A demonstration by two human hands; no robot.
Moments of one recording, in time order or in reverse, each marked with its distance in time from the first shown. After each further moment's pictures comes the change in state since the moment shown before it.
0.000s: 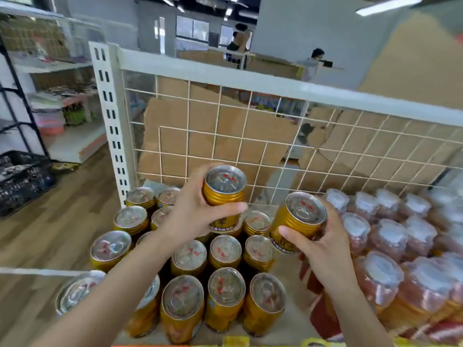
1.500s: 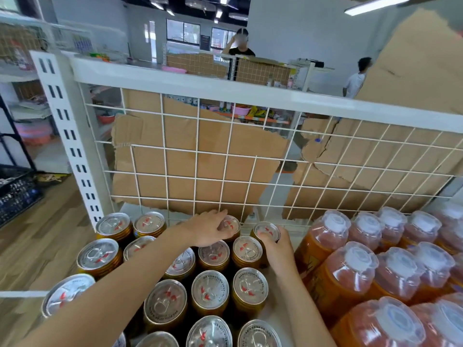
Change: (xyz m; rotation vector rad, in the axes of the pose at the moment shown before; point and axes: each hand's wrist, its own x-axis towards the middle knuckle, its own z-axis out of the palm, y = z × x) left_hand 0.101 -0.103 0.038 0.939 -0.682 -0.259; right_hand 0.078 0.109 0.069 -0.025 0.009 0.599
